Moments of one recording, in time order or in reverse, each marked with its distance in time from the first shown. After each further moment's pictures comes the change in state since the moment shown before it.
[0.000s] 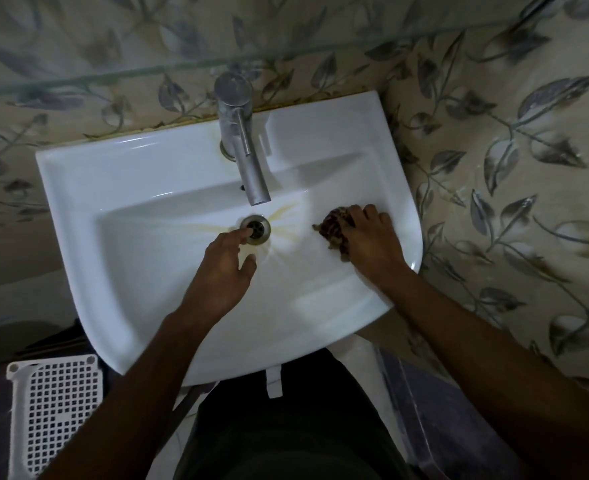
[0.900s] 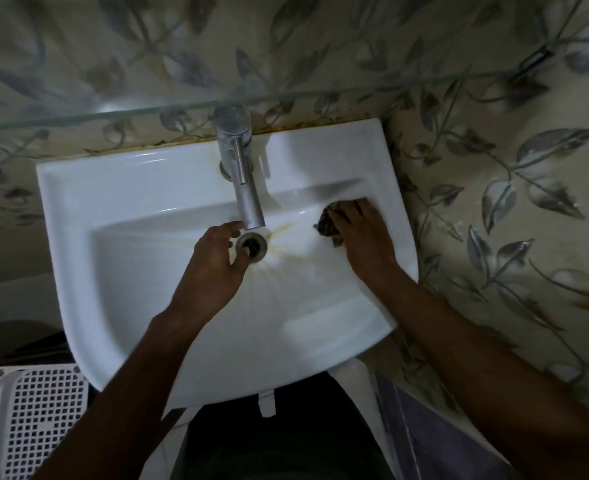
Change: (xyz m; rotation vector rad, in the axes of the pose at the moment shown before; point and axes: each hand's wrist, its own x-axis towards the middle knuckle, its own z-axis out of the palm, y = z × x) left_hand 0.024 0.033 -0.019 -0.063 0.115 -0.025; right_hand 0.053 0.016 0.008 0.202 0.257 -0.008
